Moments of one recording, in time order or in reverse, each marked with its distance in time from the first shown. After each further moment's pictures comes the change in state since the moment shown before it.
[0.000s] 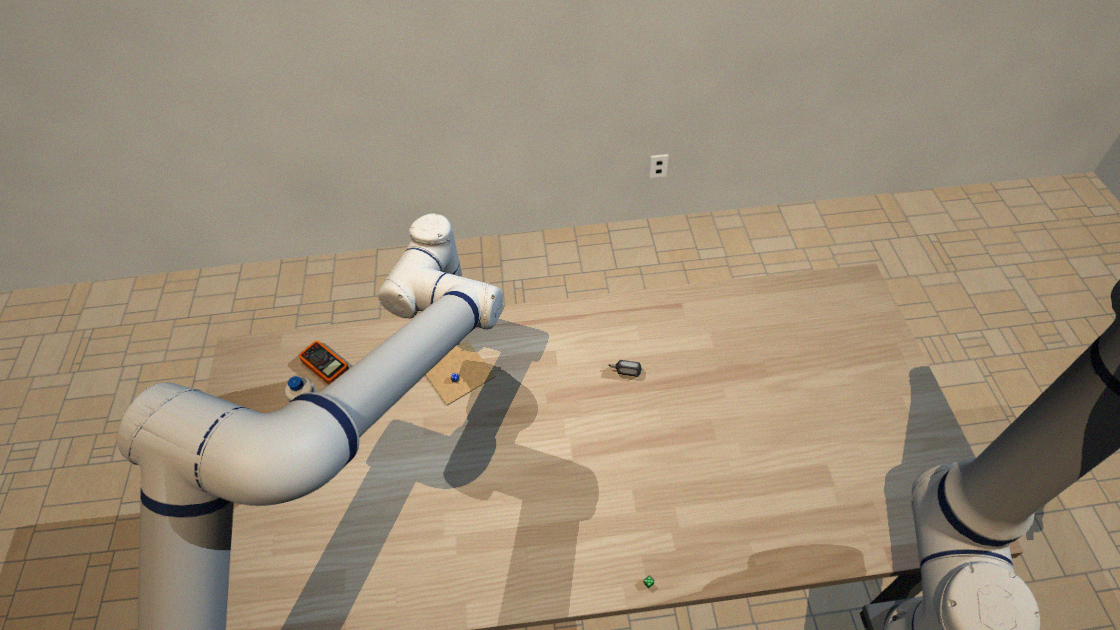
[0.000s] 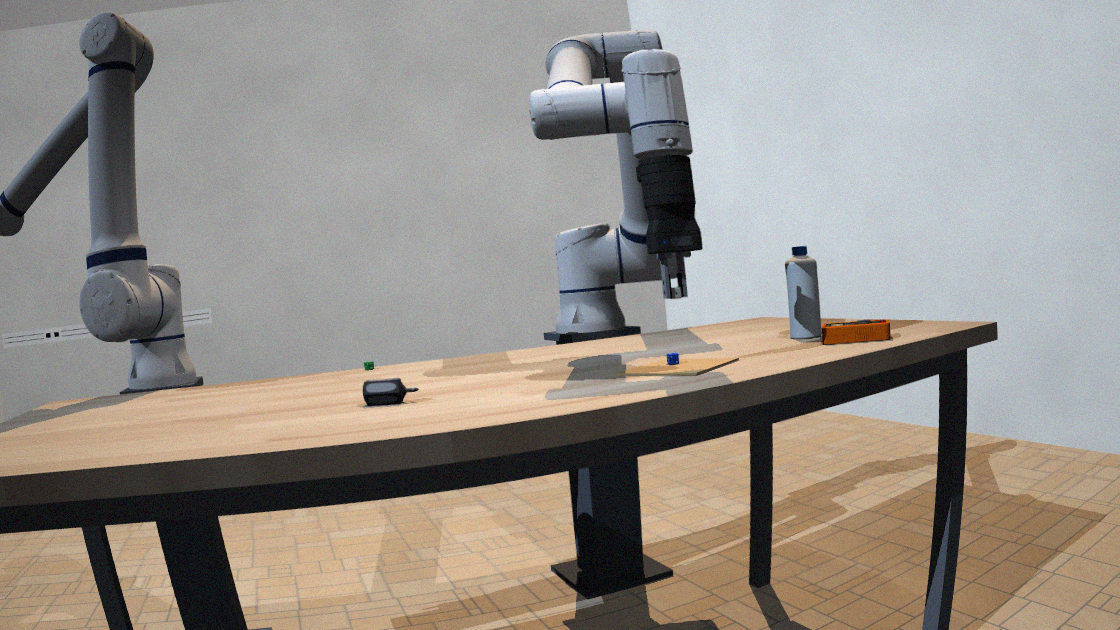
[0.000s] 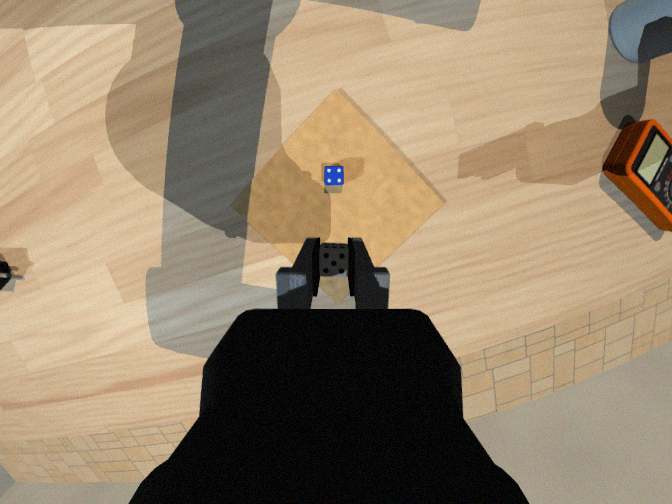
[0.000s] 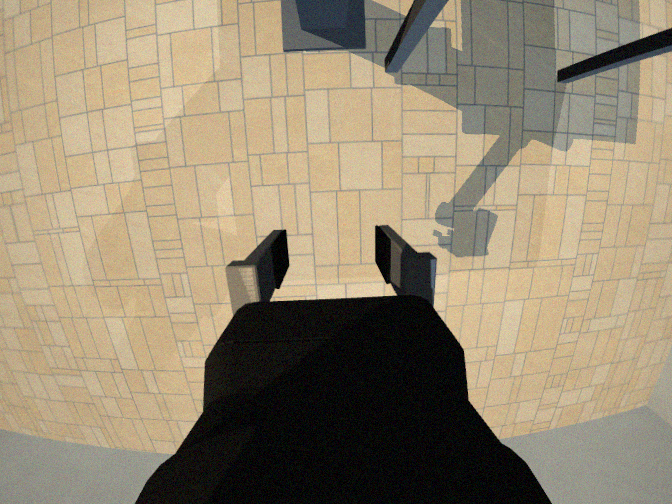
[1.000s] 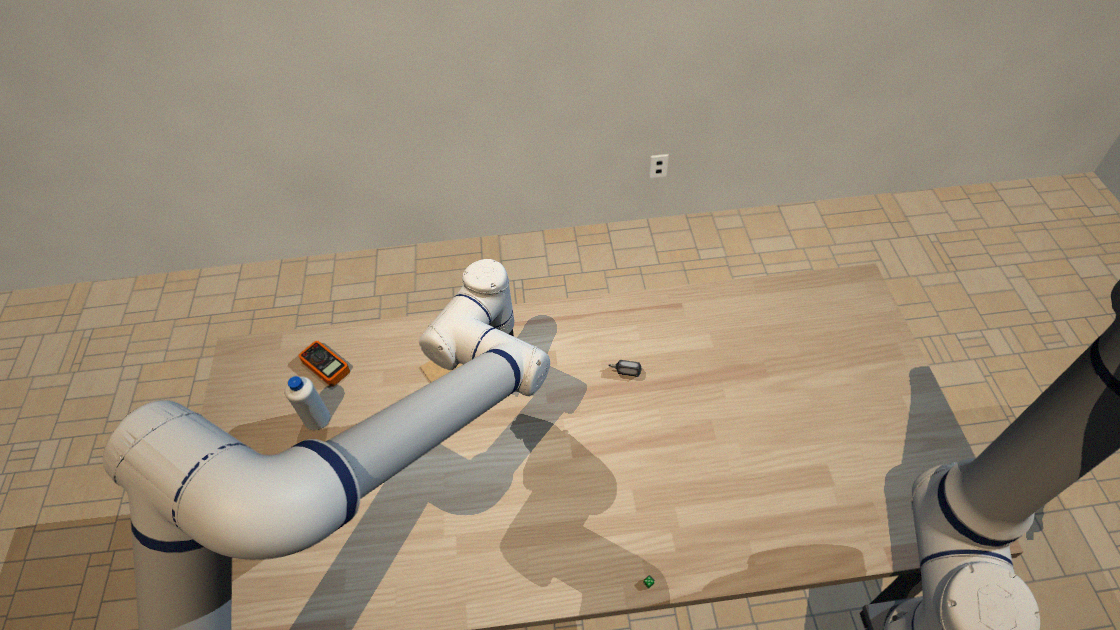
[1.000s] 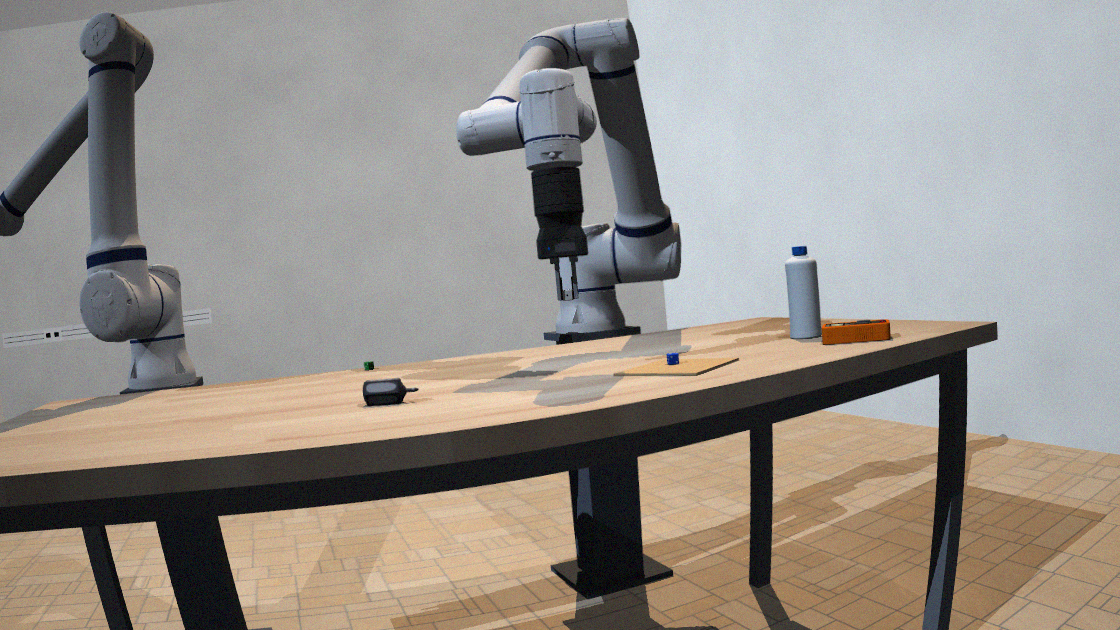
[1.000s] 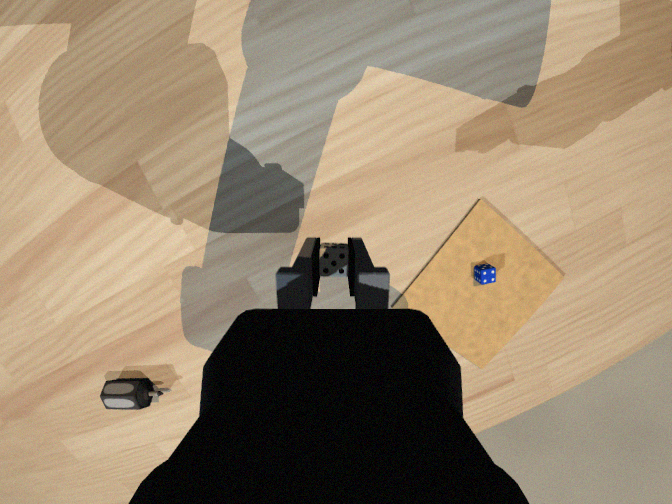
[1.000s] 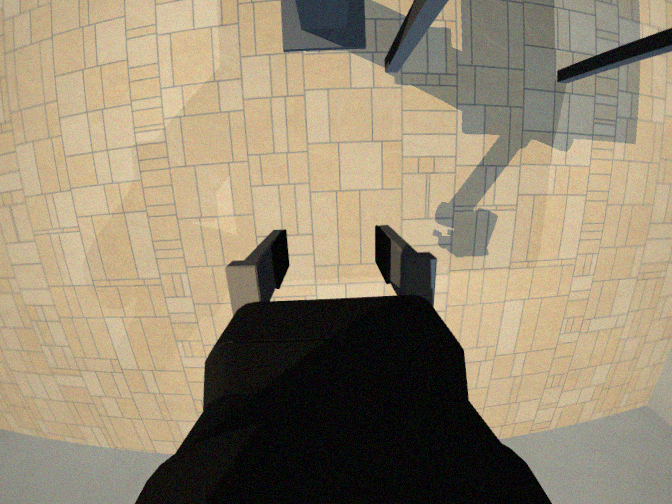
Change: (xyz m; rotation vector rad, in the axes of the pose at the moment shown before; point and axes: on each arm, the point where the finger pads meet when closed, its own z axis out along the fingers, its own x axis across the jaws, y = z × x) left arm -0.143 -0.115 -0.008 -0.001 0.000 0.149; right arm 0.000 0.000 0.000 0.000 0.000 0.000
